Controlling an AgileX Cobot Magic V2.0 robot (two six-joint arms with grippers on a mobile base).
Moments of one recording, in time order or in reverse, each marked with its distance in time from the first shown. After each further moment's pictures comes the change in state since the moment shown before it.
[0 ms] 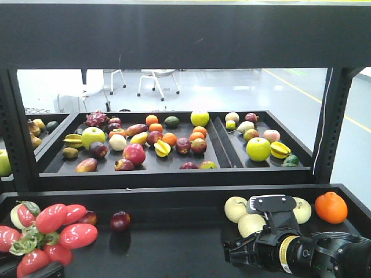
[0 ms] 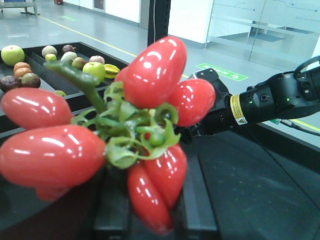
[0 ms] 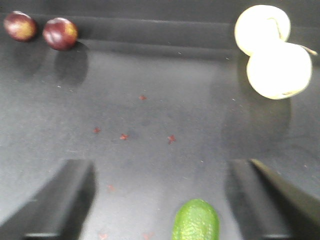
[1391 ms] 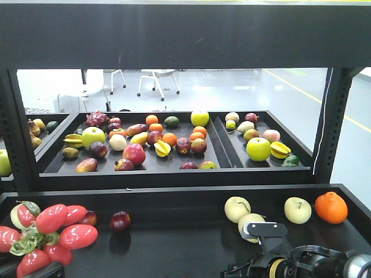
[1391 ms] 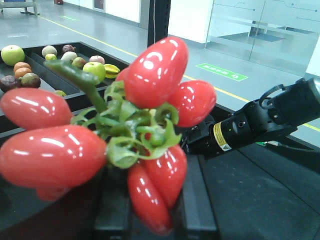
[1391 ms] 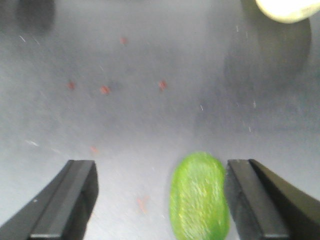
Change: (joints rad) left arm 0.000 0.000 0.000 0.000 0.000 0.000; right arm 0.000 0.190 -0.018 -0.002 -0.001 0.079
